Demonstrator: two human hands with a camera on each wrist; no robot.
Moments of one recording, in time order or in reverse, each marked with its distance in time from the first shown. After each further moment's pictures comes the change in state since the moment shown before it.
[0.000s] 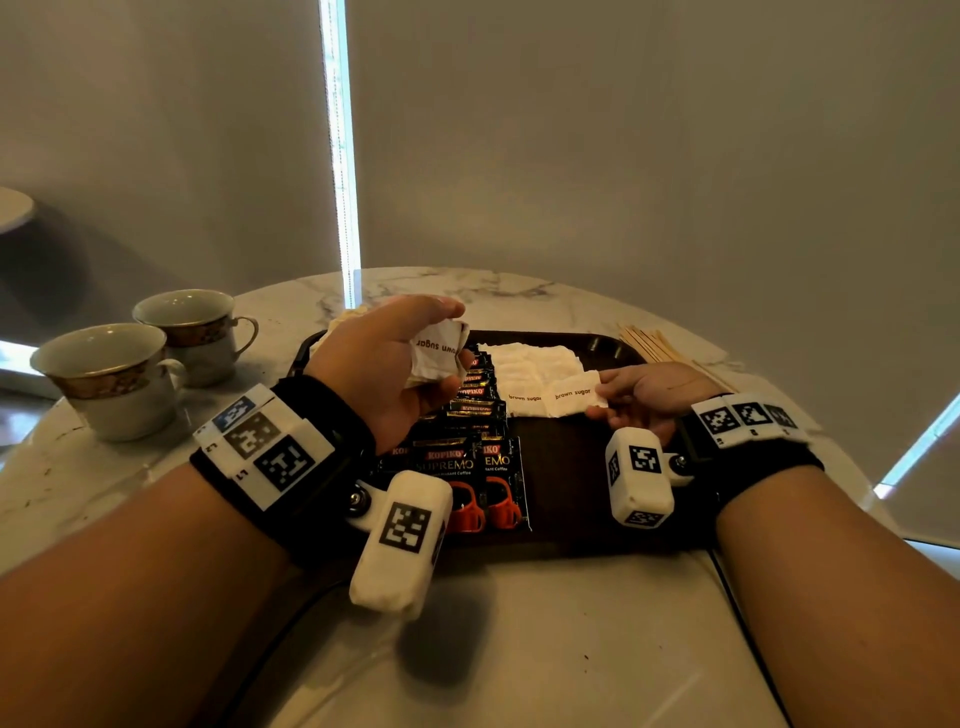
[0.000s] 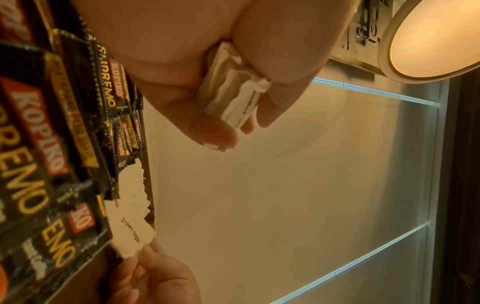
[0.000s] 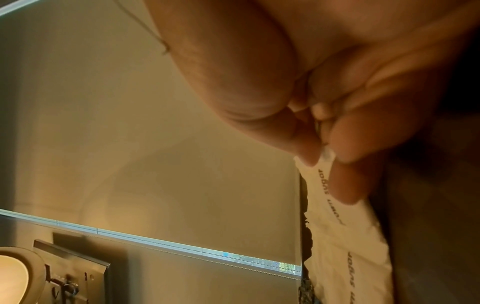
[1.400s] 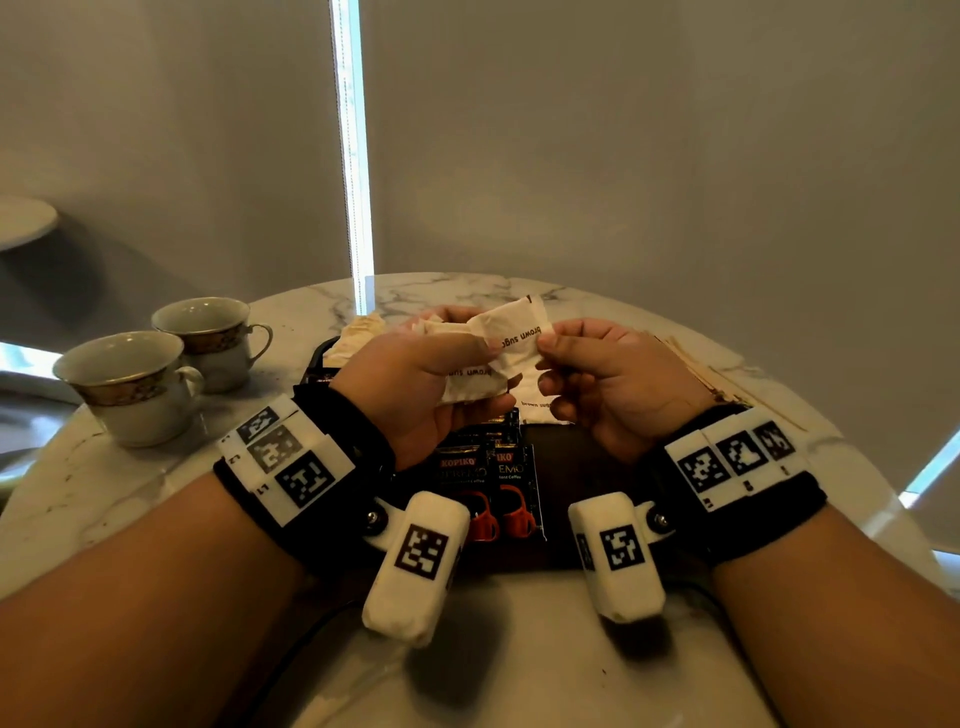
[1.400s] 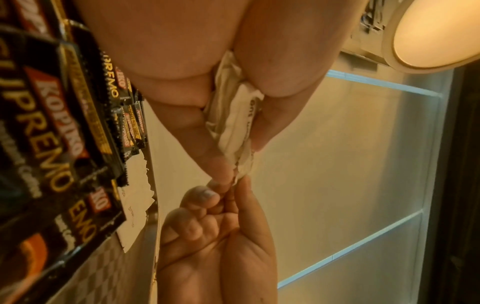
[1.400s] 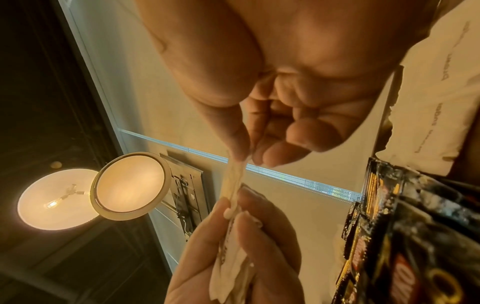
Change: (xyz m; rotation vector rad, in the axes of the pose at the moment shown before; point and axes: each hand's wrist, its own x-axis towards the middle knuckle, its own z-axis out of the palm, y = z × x) left_hand -0.005 -0.003 0.005 0.004 -0.193 -0.027; right_hand -0.064 -0.002 0.068 0.179 -0.261 -0.532
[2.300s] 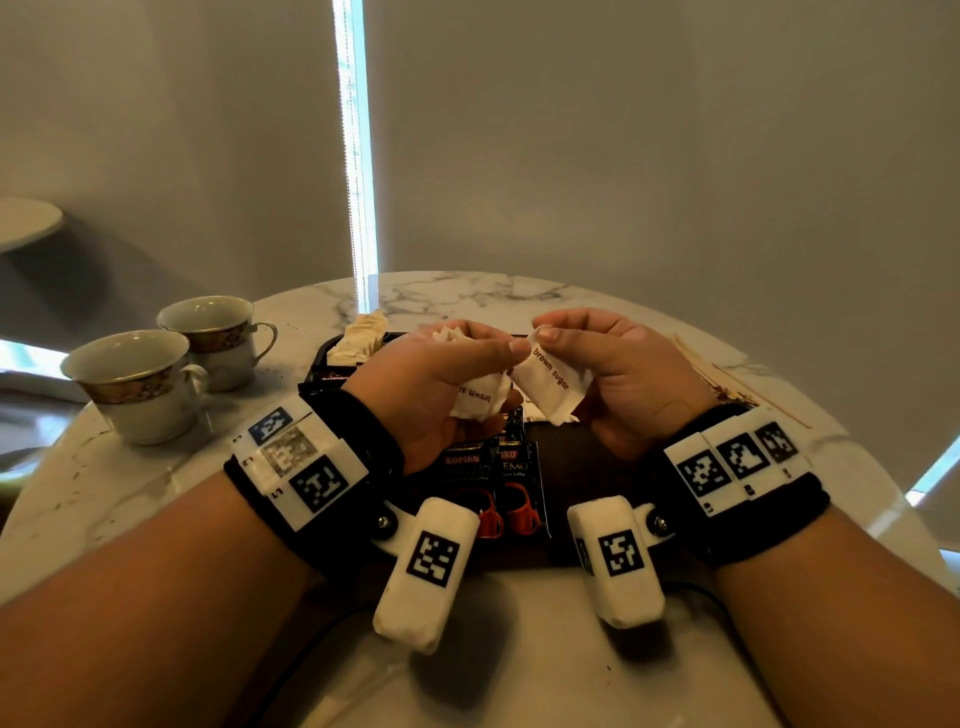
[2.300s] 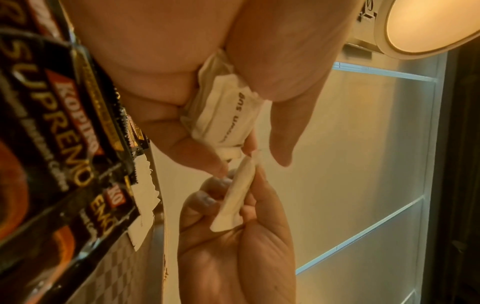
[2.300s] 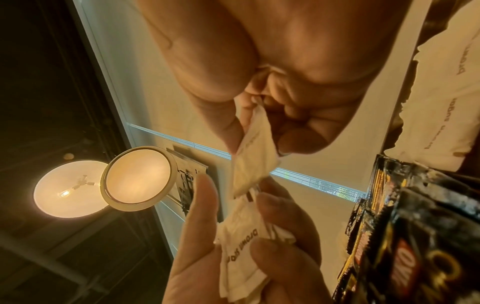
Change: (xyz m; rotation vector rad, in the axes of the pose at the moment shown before) left_hand -0.001 -0.003 -0.001 0.242 -0.048 -0.035; right_hand -0.007 -0.004 0.012 0.120 0.030 -0.074
